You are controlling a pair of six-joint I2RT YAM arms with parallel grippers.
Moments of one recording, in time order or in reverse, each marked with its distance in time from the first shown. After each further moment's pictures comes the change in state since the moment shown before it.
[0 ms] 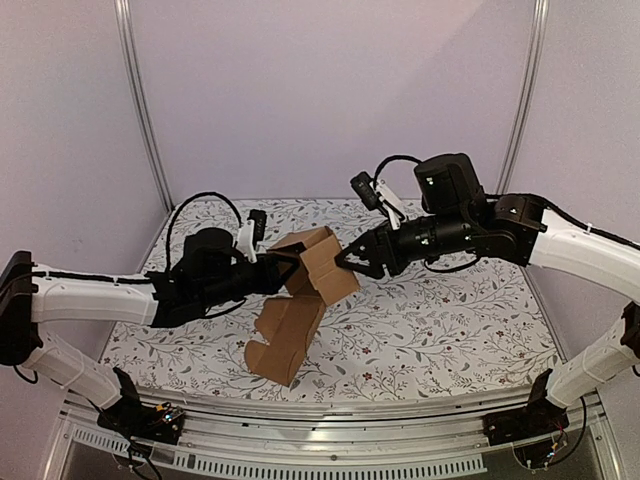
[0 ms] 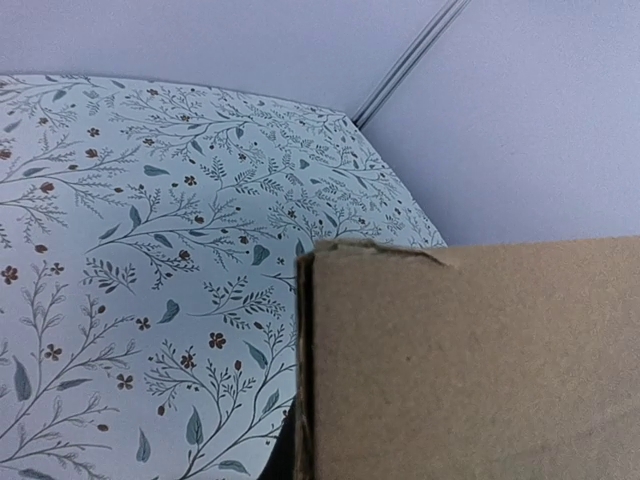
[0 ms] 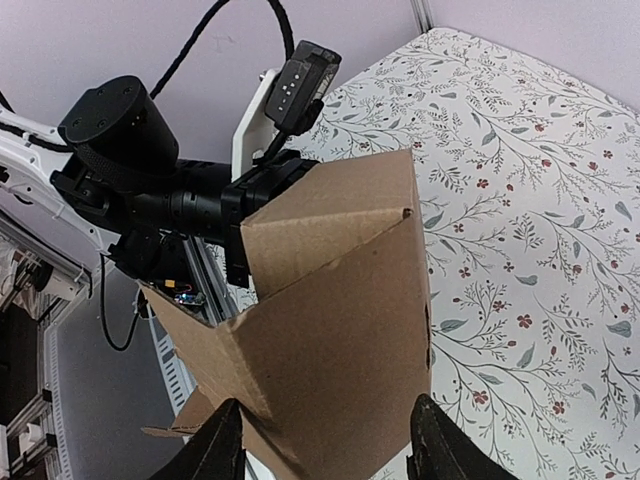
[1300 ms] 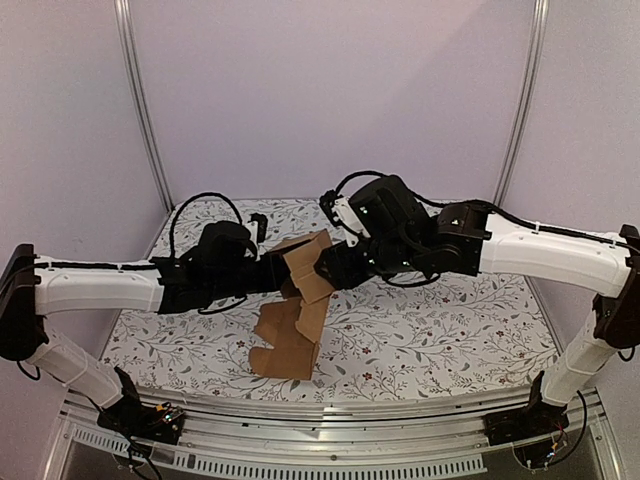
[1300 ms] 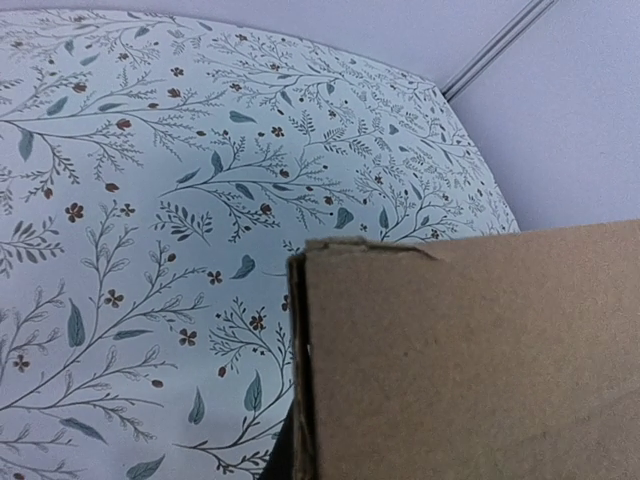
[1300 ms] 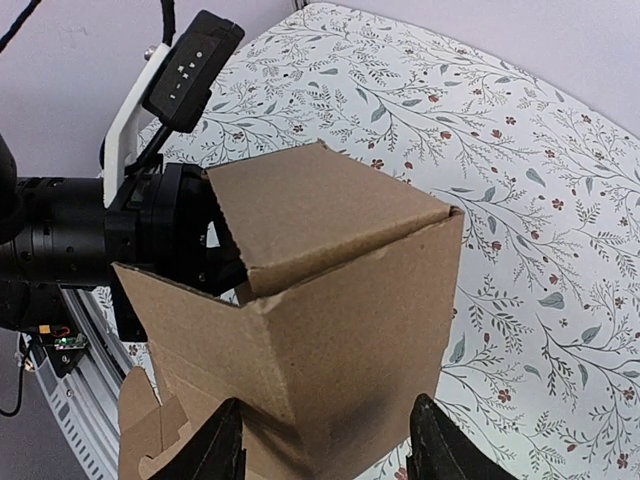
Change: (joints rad) left arm 0.003 0.050 0.123 -0.291 -0.094 -0.068; right arm 0.134 0.219 0.136 -0.068 0.459 0.064
